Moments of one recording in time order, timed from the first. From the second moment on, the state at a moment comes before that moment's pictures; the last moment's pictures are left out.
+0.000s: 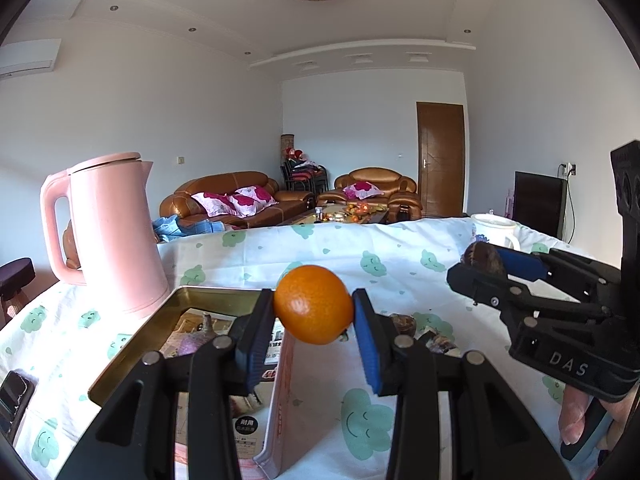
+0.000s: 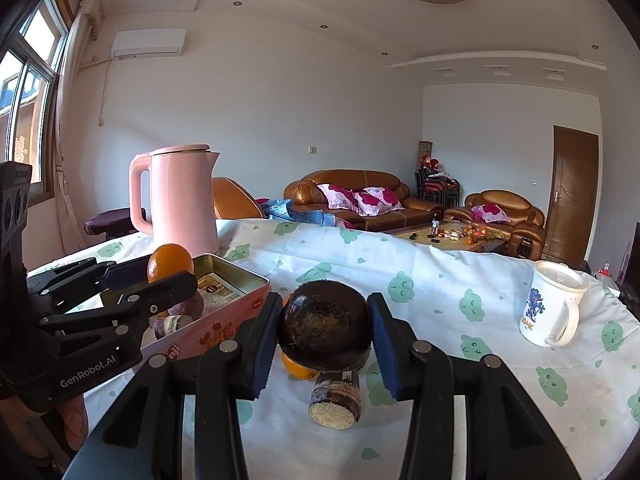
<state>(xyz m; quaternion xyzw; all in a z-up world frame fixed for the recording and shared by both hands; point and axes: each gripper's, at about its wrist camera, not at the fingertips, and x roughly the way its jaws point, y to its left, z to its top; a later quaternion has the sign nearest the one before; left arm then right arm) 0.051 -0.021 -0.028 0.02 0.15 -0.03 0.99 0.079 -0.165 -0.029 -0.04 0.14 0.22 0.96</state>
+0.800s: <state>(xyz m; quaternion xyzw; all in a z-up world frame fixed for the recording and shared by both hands) 0.075 0.068 -0.031 0.00 0.21 0.03 0.98 0.102 -0.076 -0.012 -0.06 0.17 0.31 0.93</state>
